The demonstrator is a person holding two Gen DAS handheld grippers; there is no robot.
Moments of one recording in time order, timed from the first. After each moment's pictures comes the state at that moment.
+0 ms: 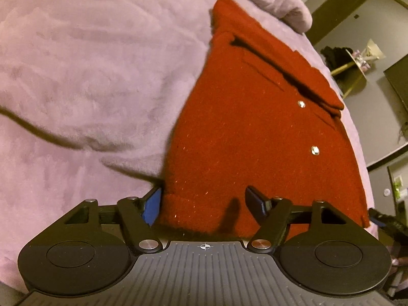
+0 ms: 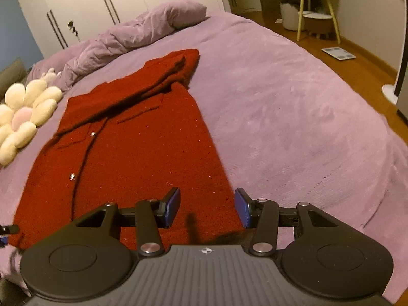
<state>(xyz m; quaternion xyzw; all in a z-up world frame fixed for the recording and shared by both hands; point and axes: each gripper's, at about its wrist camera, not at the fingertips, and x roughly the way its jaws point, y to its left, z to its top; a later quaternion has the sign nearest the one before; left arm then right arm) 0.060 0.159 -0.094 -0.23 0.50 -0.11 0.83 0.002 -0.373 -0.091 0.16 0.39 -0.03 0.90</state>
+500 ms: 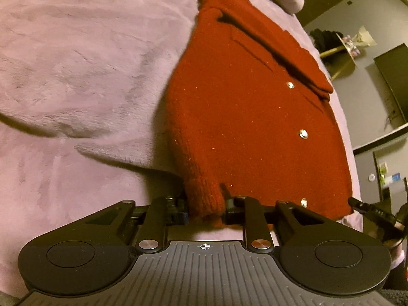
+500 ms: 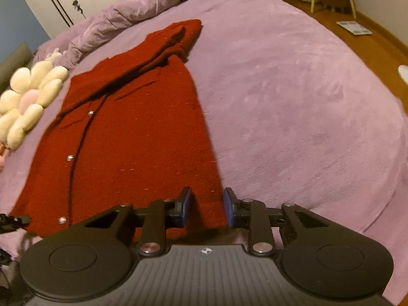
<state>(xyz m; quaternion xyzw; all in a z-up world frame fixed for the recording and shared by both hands) 0.075 0.148 -0.103 -0.24 0.54 -0.16 0.79 0.014 -0.403 -0.100 0.17 0.45 0.01 0.88</state>
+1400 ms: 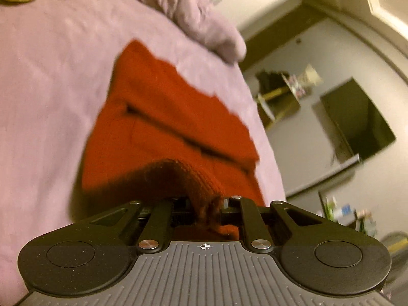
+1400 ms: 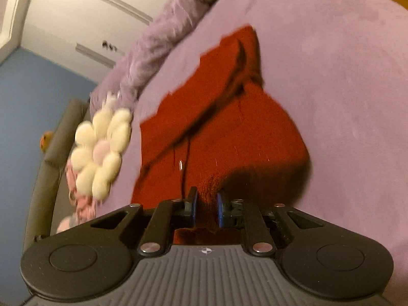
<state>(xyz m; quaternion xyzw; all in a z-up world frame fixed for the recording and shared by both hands) 0.170 0.117 -0.012 -0.32 0.41 -0.24 0.82 0.103 -0.400 -0.057 0.41 0.40 0.13 0.81</state>
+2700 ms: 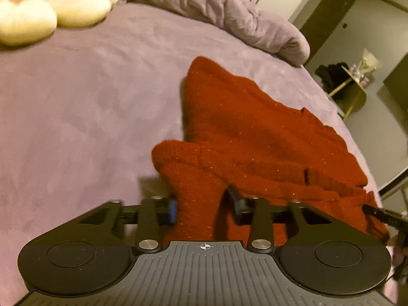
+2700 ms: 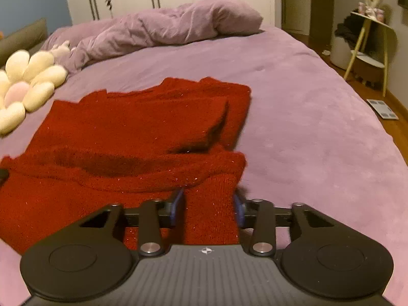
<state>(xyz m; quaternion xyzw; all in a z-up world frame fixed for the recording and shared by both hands) 0.269 0.127 -0.078 -0.16 0.42 -0.12 0.89 0.226 -0.357 -0.090 0.03 0.38 0.03 0.93</state>
